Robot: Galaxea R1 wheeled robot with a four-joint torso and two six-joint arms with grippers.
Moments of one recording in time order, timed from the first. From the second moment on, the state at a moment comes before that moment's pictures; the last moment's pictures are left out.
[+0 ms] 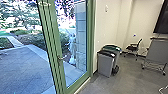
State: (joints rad) left arm 1.43 2.95 -2.65 0.10 0.10 -0.10; right arm -1.50 3.03 -2.68 0.07 -0.13 -0.02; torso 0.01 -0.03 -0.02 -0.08
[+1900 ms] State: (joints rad) left arm 1.44 2.95 -2.65 0.10 0.06 -0.10; right arm -1.50 3.03 -2.68 0.07 -0.13 -0.02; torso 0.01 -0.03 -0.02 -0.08
